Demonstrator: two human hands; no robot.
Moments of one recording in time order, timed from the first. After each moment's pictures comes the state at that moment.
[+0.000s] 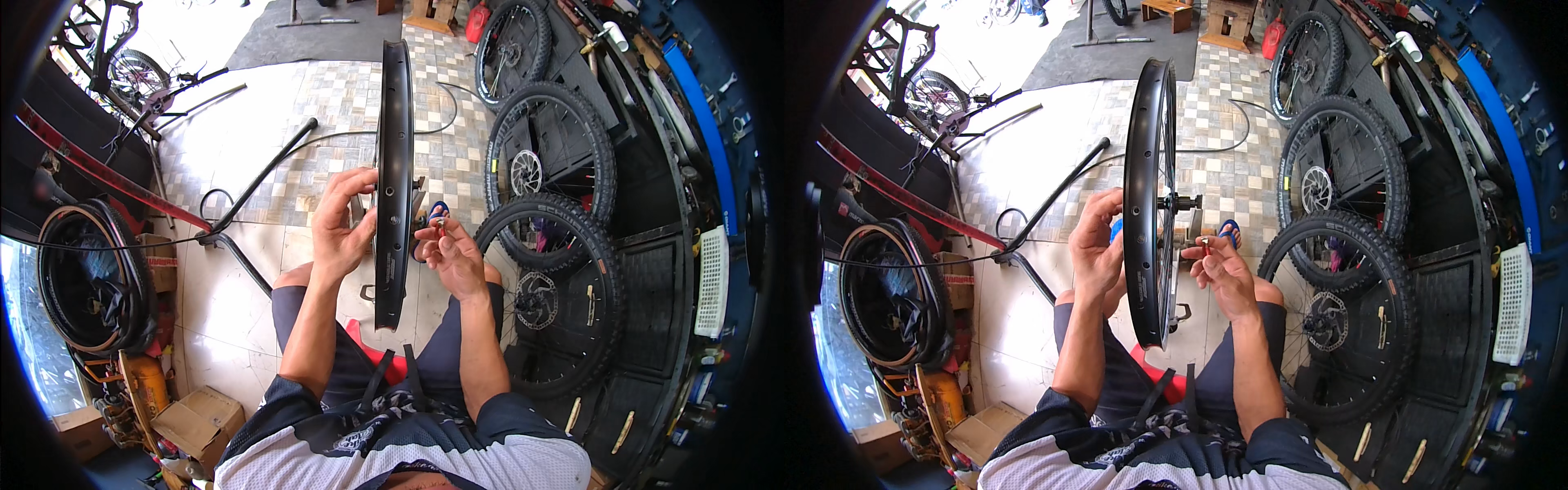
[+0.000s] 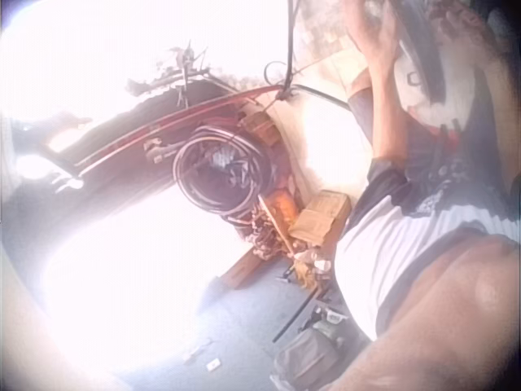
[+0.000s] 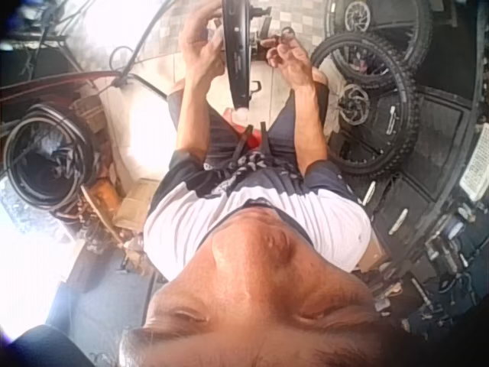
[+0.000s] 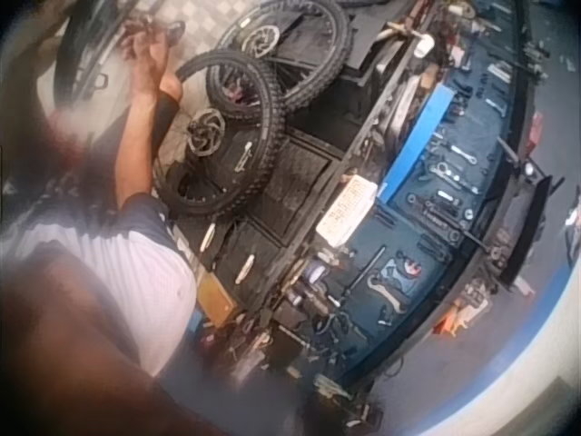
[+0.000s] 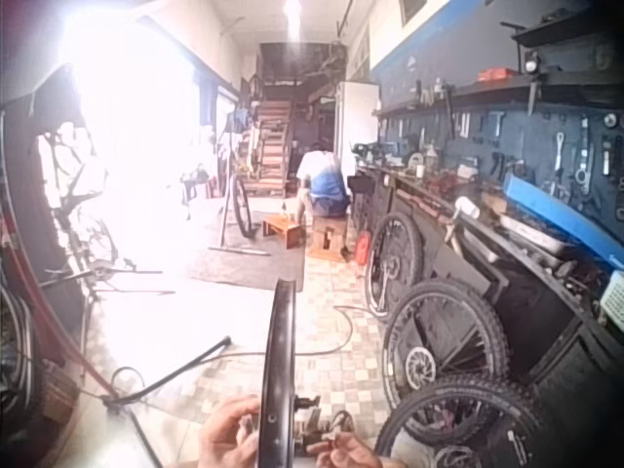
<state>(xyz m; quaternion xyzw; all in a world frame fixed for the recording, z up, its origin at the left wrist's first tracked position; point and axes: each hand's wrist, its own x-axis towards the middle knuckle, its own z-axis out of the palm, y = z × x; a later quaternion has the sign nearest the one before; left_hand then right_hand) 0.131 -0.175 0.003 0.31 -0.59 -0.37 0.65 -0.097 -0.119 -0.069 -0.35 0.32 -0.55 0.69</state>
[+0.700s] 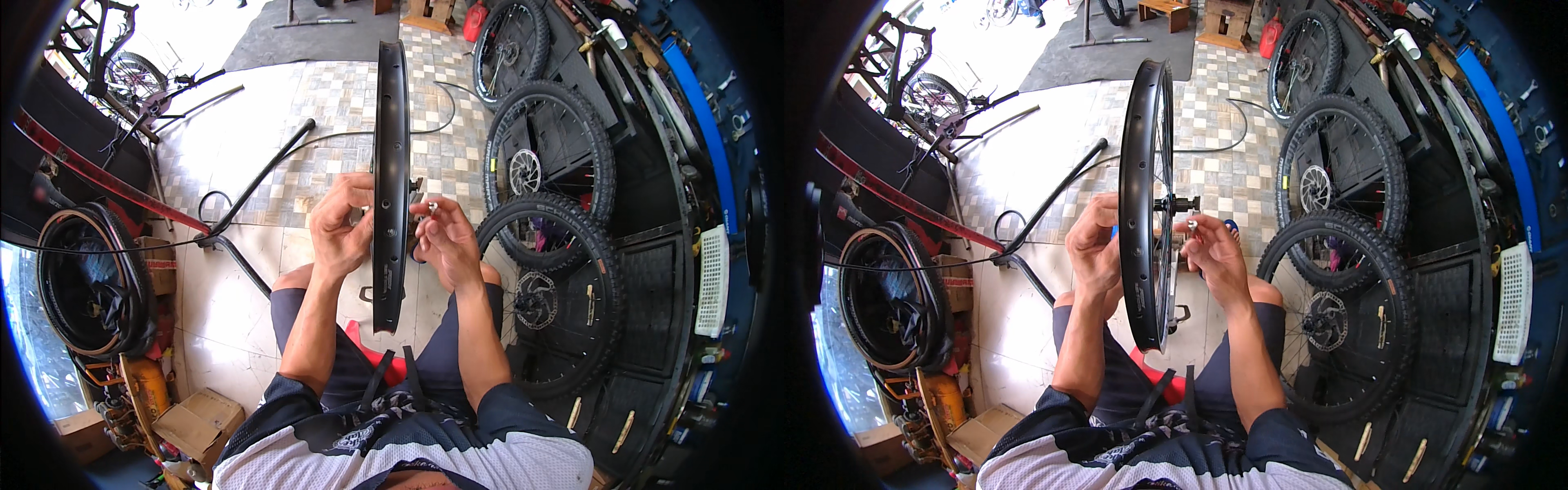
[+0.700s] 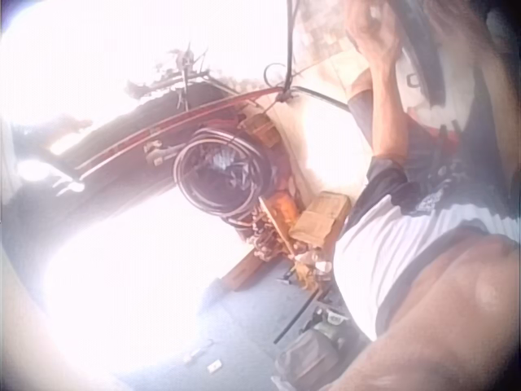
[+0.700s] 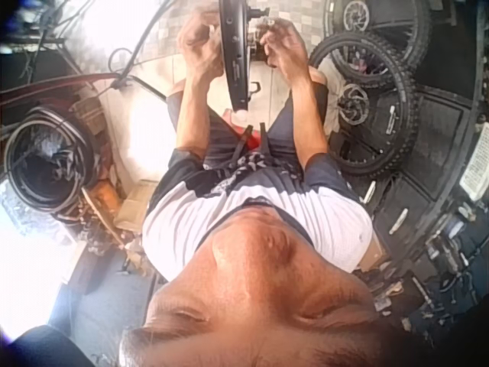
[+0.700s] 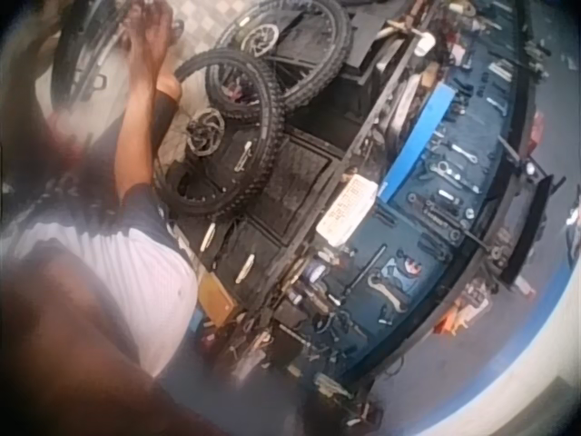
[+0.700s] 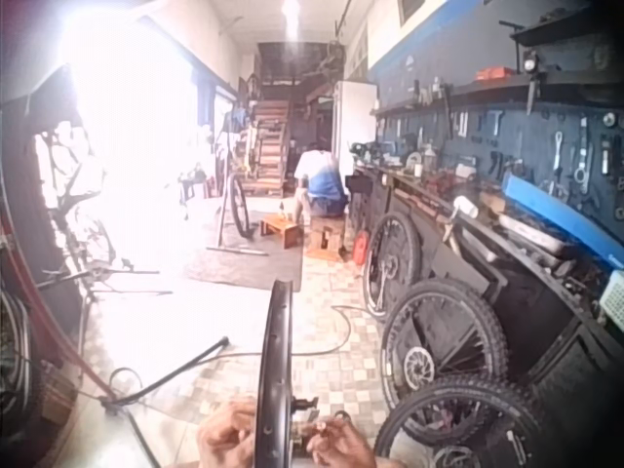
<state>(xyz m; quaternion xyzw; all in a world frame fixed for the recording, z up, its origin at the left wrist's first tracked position) 0.131 -0.187 0.012 0.27 -0.65 -0.30 0.64 -0.078 -0.145 -0.047 -0.38 0.31 -0.59 0.64</state>
